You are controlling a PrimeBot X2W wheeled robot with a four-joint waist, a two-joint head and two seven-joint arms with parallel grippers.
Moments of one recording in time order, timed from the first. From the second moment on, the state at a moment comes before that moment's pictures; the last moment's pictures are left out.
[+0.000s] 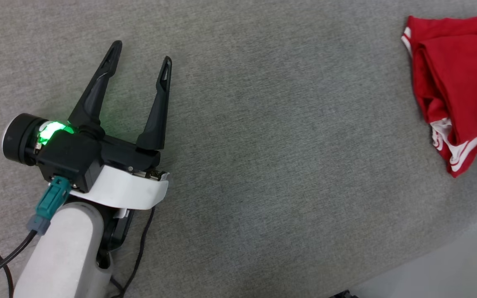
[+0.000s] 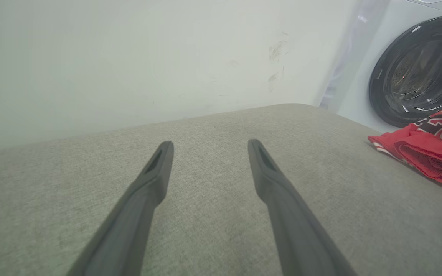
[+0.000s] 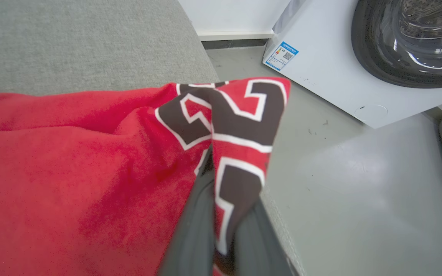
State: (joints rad) left arm -0.42 0.33 -0.28 -0.23 -0.22 0.02 -0.10; right arm -0.83 -0.38 -0.21 0.73 0.11 0.13 0.11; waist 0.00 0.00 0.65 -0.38
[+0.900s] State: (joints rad) left arm -0.15 0.24 -0.25 -0.02 -0.34 0.11 -0.23; right arm -0.40 -0.20 -0.30 0.52 0.03 0.13 -0.05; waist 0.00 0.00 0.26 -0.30
